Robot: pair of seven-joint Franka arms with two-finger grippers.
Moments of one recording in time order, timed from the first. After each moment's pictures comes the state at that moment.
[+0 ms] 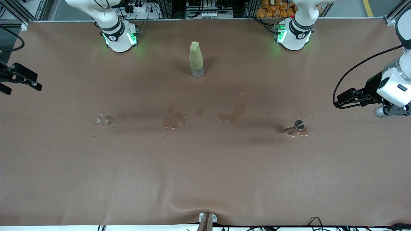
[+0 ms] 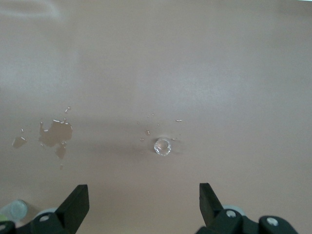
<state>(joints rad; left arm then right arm) 0.12 0.08 -0.15 -1.64 -0.11 1.74 -0.13 0.07 0.04 -0.15 -1.43 0.07 1.52 -0.19</state>
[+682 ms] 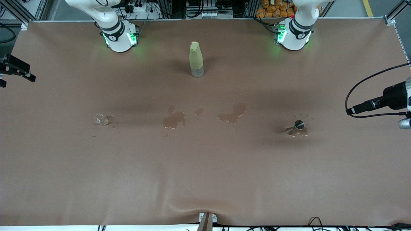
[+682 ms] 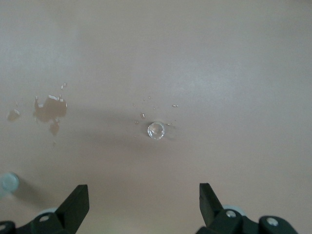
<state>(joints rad) 0.29 0.18 -0.15 -1.65 -0.30 1.70 -0.14 0.07 -0.01 -0.20 -1.51 0.07 1.49 -0.37</state>
